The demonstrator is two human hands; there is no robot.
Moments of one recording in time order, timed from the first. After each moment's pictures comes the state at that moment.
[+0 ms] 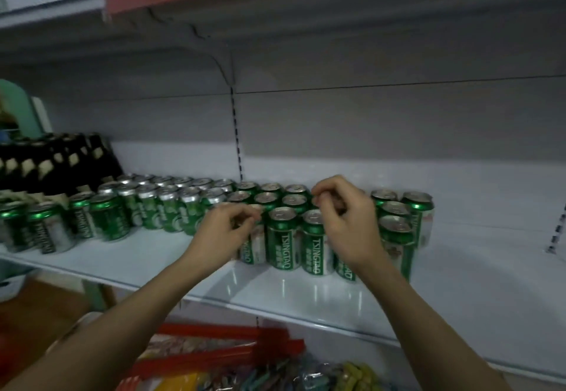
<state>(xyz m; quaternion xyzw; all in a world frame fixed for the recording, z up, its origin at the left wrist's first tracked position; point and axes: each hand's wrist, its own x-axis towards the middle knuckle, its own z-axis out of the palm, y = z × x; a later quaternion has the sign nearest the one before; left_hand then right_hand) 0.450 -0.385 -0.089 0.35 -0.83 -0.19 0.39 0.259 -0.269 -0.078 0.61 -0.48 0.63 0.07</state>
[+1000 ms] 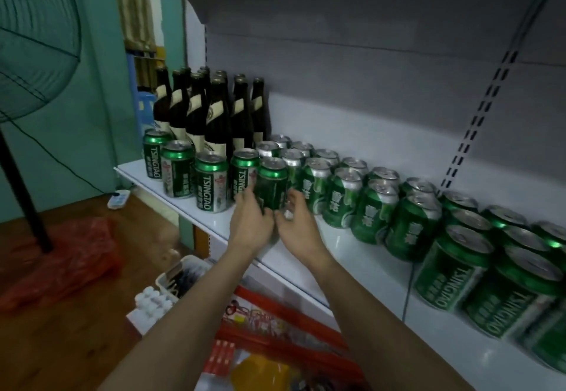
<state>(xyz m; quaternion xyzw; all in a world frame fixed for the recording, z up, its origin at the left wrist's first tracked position) 0.694 -0.609 -0.177 0.59 -0.63 -0.22 0.46 0.589 -0.594 -0.174 0.63 -0.55 0.47 -0.28</state>
